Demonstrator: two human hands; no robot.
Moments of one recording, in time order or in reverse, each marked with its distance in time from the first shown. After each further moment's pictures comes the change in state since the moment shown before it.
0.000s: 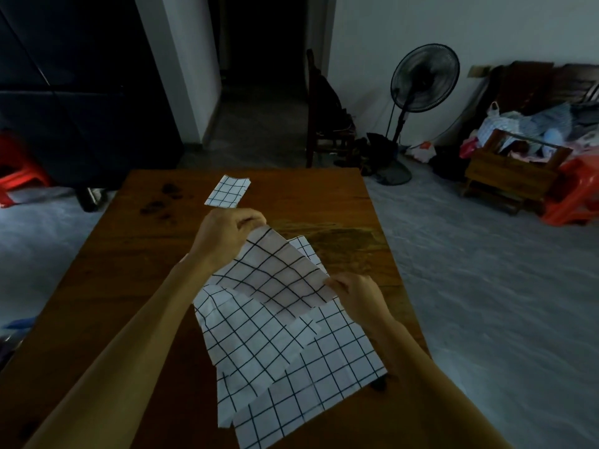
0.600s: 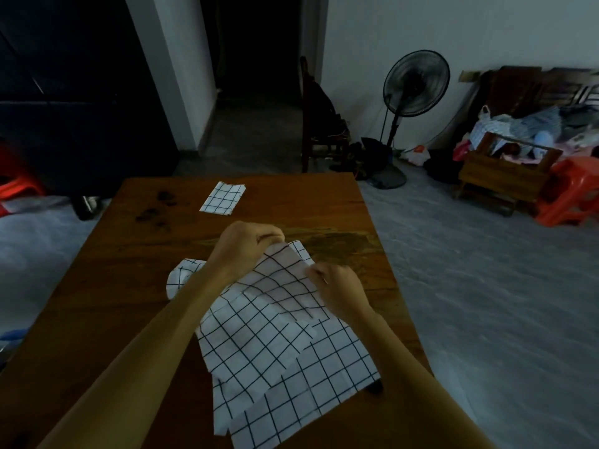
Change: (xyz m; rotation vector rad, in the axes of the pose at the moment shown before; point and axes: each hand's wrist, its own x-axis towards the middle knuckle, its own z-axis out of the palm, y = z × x) left_hand 0.001 0.021 0.024 -0.035 -0.113 0.121; right_hand 0.015 -0.039 -0.004 -0.006 0.029 -0.069
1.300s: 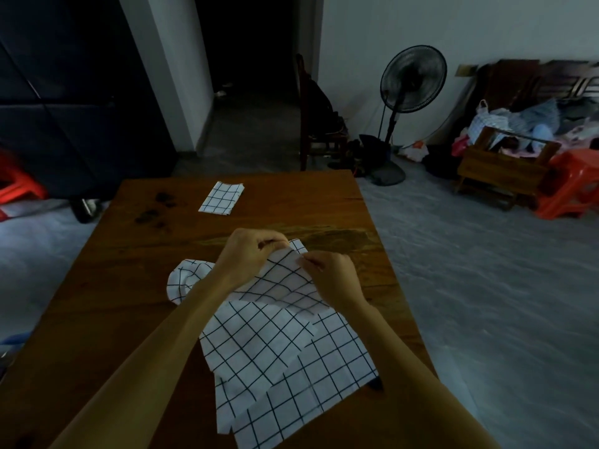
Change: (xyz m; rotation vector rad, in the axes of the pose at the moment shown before) left_hand -0.007 0.006 0.014 -0.127 0.012 -0.090; right_hand 0.011 -0.013 -0.003 0.092 0.114 -0.048
